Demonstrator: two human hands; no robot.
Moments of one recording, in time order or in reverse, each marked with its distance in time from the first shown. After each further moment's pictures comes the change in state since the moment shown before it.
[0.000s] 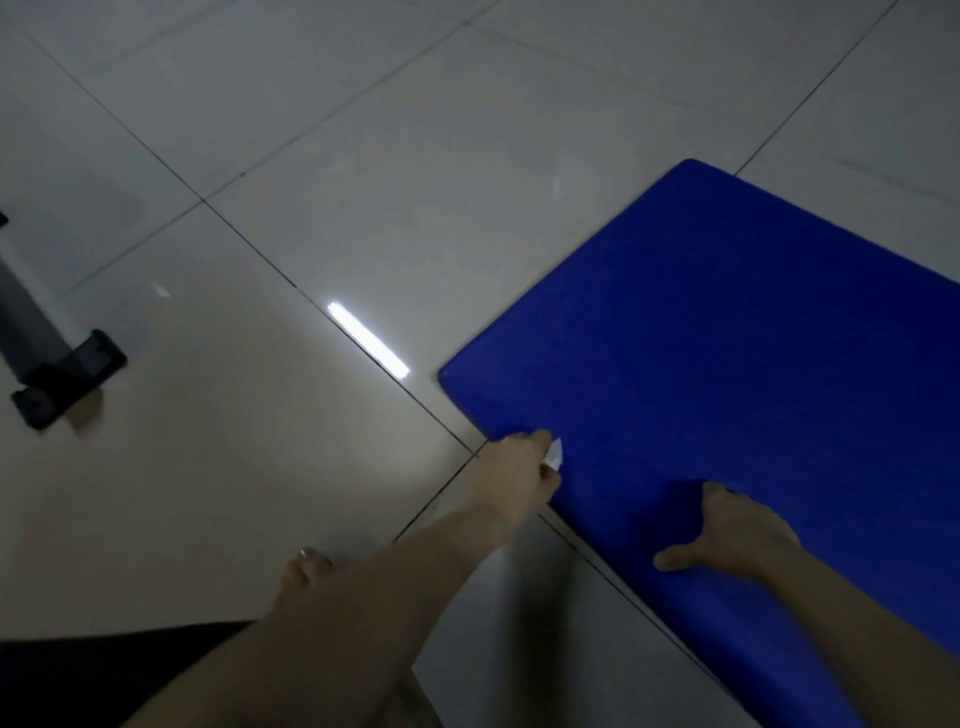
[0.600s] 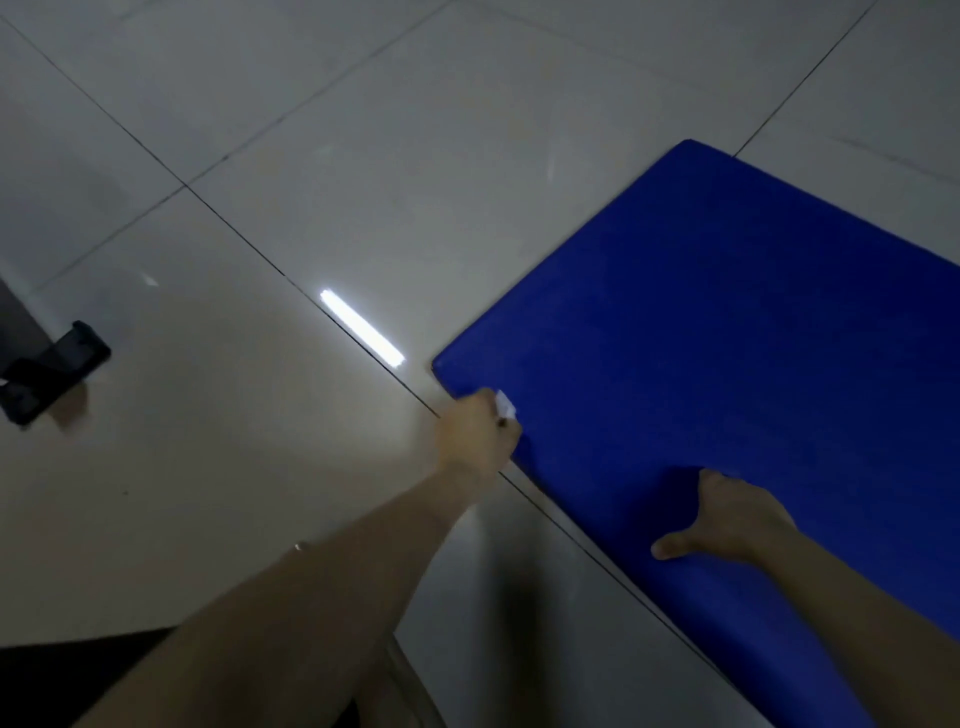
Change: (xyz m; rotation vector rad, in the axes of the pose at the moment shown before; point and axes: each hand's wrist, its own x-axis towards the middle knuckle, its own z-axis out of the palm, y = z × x) left_hand 0.021 -0.029 -0.017 -0.086 0.261 -0.280; right_hand 0.001 -0.003 -0.005 -0.019 0.000 0.011
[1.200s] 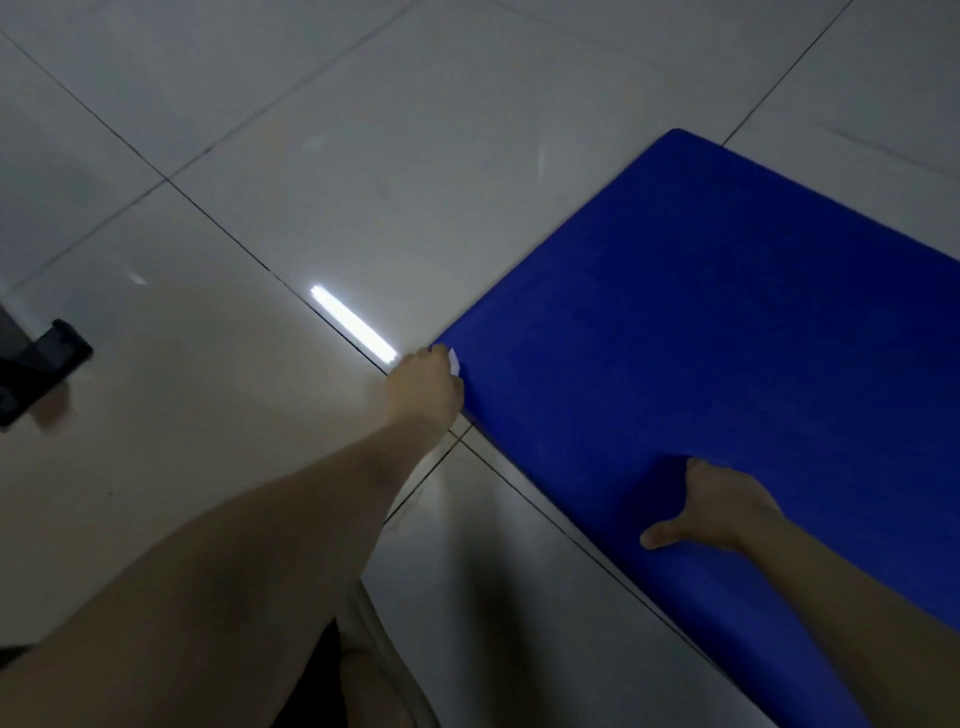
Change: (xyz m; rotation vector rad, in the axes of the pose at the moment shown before) left_hand 0.045 -0.016 -0.035 0.276 0.101 0.072; right_hand 0.000 -0.001 -0.002 -0.021 -0.012 0.004
